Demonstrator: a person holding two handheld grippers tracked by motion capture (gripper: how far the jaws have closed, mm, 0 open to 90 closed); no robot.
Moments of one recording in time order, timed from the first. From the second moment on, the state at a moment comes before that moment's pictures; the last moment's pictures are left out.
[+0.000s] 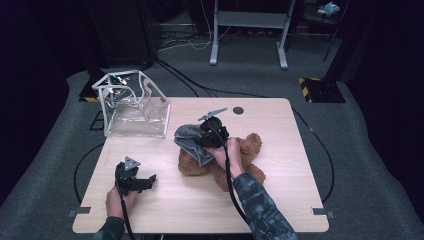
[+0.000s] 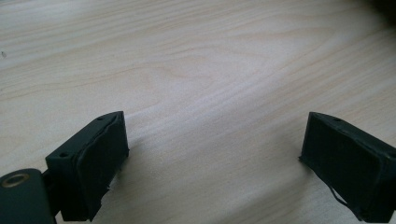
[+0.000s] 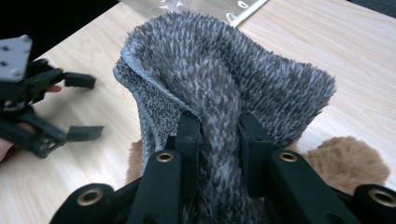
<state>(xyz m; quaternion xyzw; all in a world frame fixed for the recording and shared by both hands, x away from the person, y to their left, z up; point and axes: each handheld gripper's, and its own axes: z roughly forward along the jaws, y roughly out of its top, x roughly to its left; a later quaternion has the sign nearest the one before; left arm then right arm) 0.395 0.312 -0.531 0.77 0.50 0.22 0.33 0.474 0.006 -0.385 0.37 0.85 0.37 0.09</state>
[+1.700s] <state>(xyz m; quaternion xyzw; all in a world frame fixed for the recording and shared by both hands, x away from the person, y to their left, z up) 0.395 0.312 -0.531 0.77 0.51 0.22 0.33 0.436 -0.021 -0.384 0.34 0.85 0.40 0.08</state>
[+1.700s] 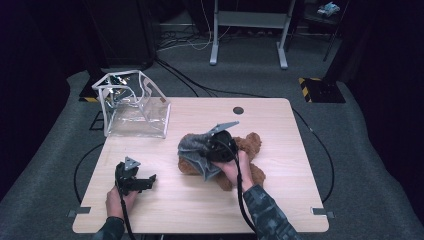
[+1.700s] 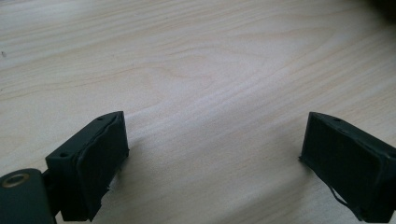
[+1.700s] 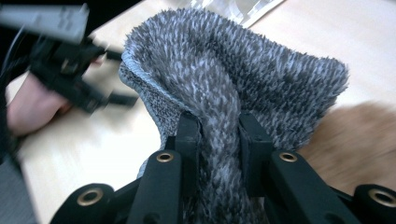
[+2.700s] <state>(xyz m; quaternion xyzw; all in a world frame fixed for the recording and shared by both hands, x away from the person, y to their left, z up) 0.395 0.312 -0.531 0.77 0.51 0.22 0.33 0.426 0.002 -0.411 0.33 0.86 0.38 0.06</state>
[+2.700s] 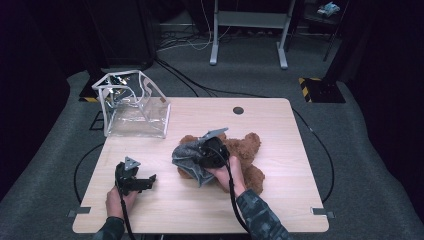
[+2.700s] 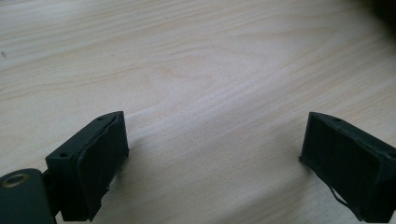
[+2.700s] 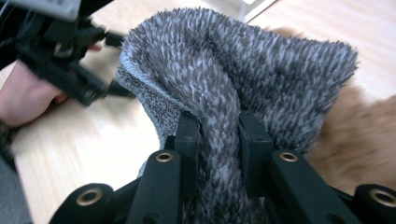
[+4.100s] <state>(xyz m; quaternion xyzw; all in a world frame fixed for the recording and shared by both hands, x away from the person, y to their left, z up) 0.436 0.229 -0.427 0.79 0.42 0.17 0.42 0.441 -0.073 -0.378 0.40 0.82 0.40 0.12</state>
